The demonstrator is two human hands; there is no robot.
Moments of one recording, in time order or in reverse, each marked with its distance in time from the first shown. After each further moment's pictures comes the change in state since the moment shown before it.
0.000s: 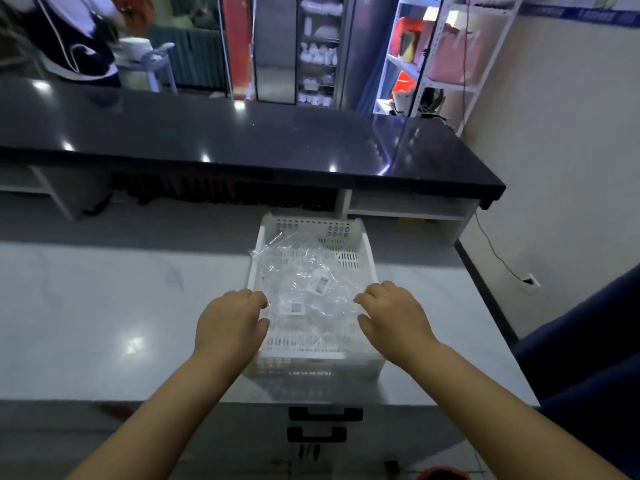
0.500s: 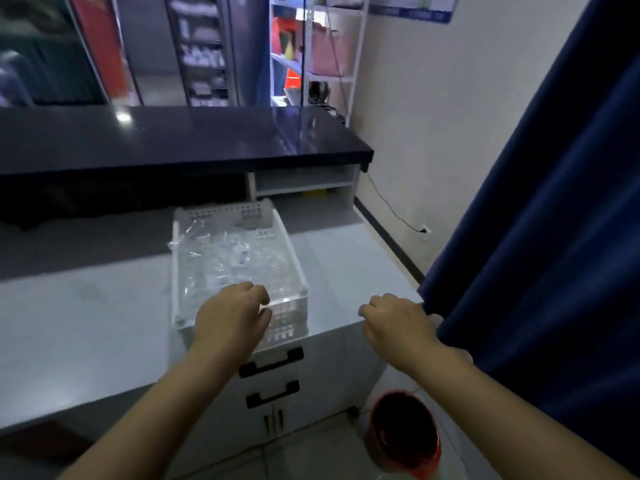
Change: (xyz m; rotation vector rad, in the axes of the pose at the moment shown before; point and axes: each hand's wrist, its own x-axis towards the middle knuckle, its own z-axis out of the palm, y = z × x) left_hand -0.079 0.089 -0.025 -0.108 0.005 0.363; right_hand -0.186 0.000 -0.045 -0.164 -0.129 0.306
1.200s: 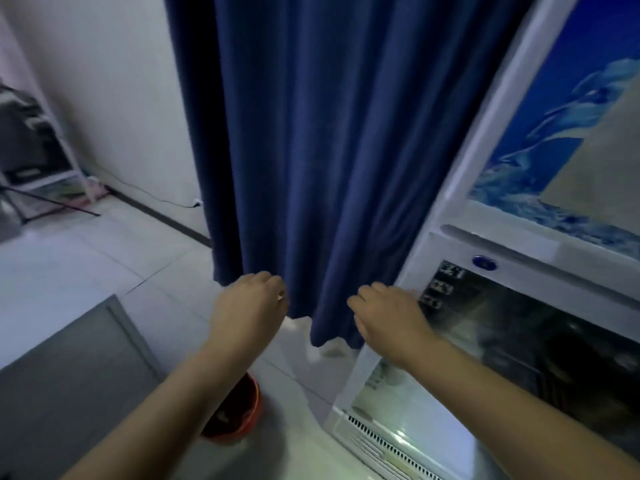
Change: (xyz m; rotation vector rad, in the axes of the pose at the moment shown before) left_hand -0.078 0.502 0.107 -0.260 -0.126 0.688; right_hand -0.408 0.288 0.000 -0.228 -0.049 0.564
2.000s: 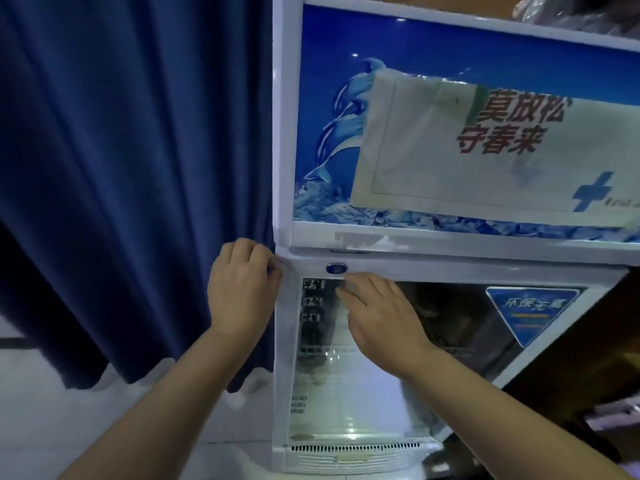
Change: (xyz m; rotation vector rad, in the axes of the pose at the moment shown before) left_hand 0.120 0.156 0.057 -0.343 0.338 0.437; right_hand -0.100 0.100 0.000 -0.072 0.235 0.485
